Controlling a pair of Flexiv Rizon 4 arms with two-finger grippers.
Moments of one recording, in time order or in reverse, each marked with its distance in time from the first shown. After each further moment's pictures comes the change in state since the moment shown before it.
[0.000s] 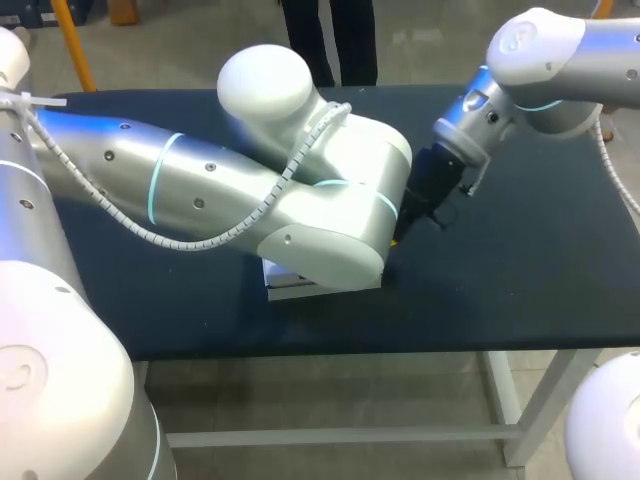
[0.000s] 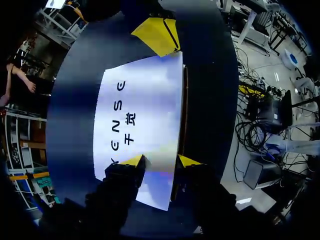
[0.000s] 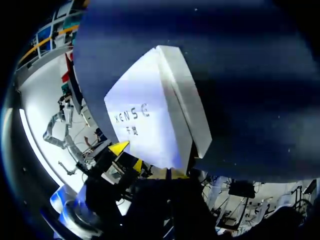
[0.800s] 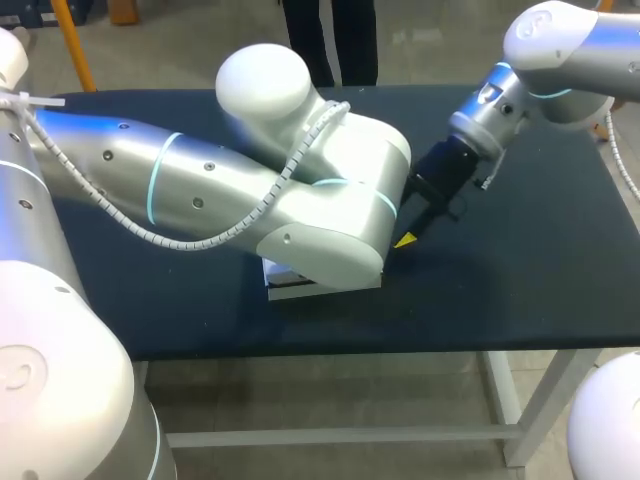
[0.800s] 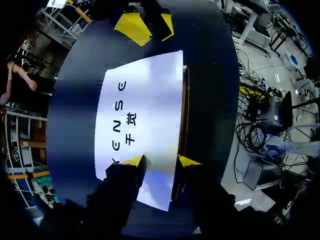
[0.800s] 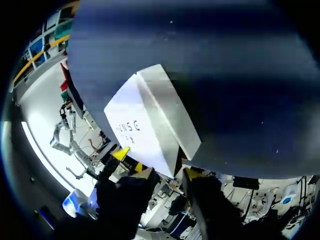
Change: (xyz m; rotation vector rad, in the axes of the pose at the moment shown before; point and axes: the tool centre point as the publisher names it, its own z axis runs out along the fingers) left arm -0.002 0.000 -0.001 0.004 -0.003 -0.008; right arm -0.010 0.011 -0.026 0.041 0.042 0.075
